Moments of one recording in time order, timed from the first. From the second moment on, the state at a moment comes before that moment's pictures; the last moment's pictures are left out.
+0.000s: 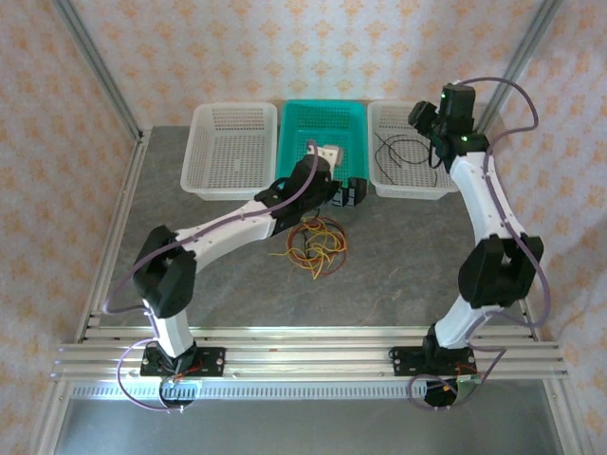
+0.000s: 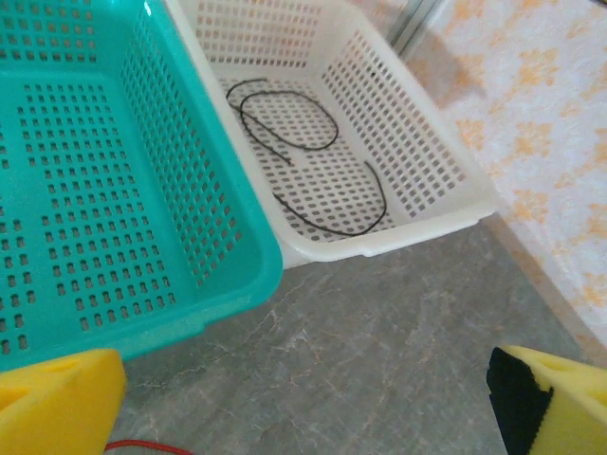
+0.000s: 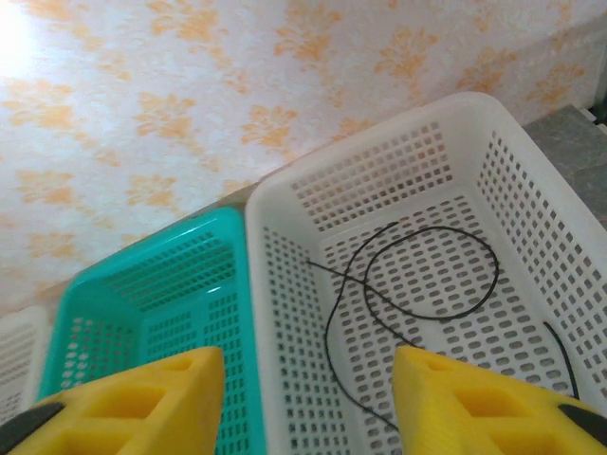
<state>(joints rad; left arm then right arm) -0.73 1.76 1.39 -0.06 -0.05 -0.48 0.04 1.66 1.62 -0.44 0.01 0.48</state>
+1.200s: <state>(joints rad) -0.78 1.38 0.66 0.07 -0.18 -0.80 0.59 1.29 0.81 -0.25 -0.06 0.68</state>
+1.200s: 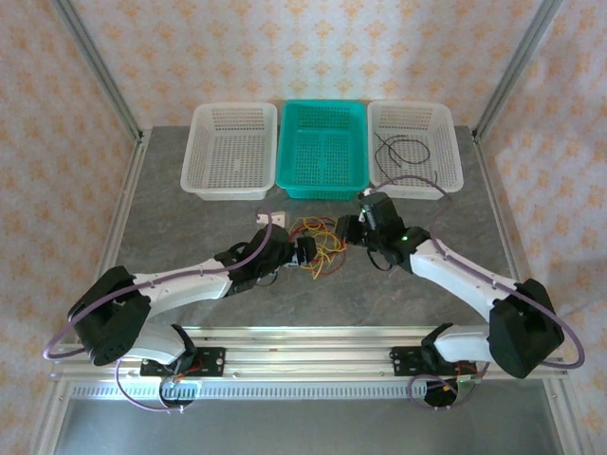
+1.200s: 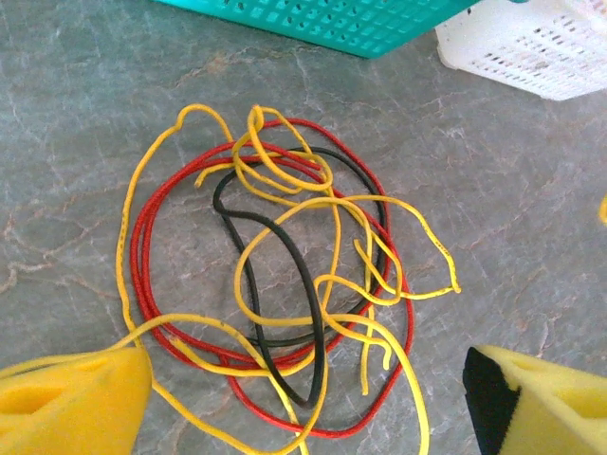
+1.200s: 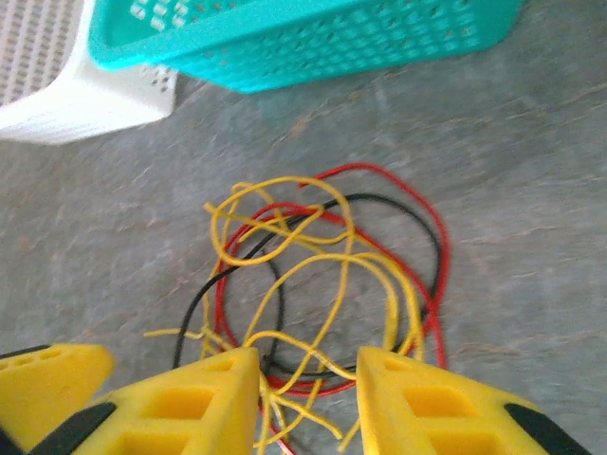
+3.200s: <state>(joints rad) -0.46 1.32 0.36 0.48 0.14 -0.93 0.84 1.75 1.16 -0.42 0.10 0.72</state>
